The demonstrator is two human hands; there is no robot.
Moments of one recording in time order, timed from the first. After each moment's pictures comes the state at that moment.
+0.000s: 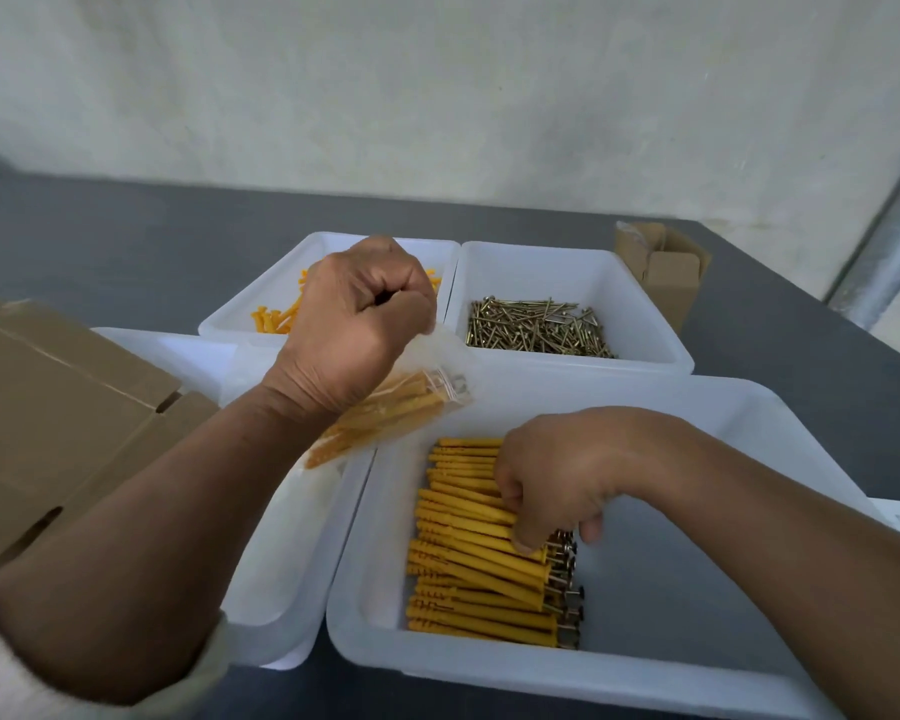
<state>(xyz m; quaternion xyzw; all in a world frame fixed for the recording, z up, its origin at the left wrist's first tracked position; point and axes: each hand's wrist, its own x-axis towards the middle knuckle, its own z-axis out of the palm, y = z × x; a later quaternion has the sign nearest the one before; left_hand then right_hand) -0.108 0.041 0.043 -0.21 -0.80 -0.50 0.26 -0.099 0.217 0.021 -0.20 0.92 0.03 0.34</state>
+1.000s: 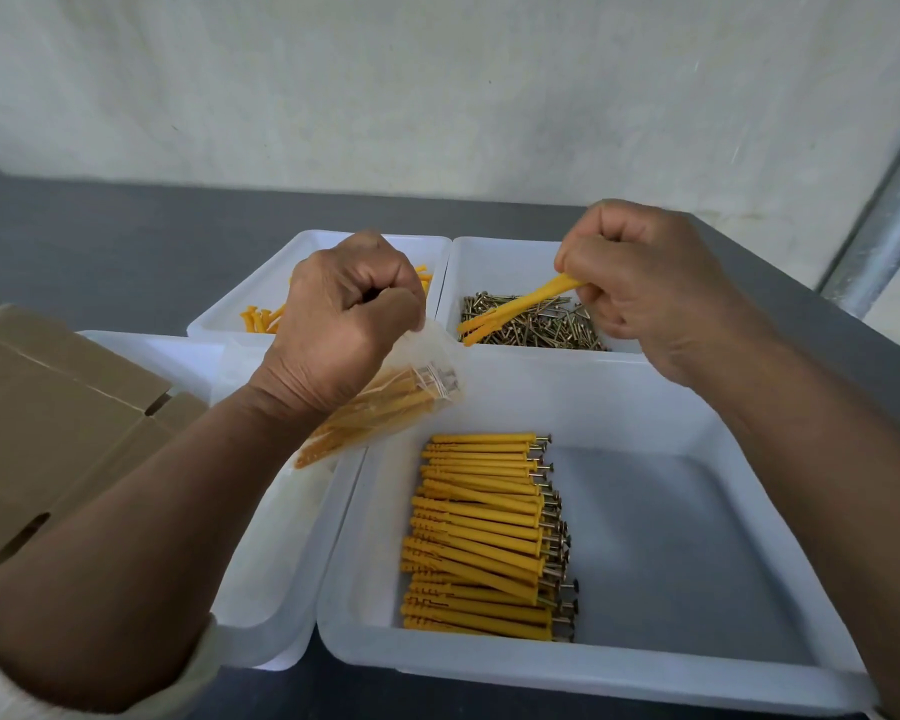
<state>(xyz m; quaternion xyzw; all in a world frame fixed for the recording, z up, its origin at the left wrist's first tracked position) -0.106 0.044 0.044 -0.22 -0.80 -0.49 0.26 -0.120 0.259 0.071 -0.13 0.78 -0.60 -0.13</state>
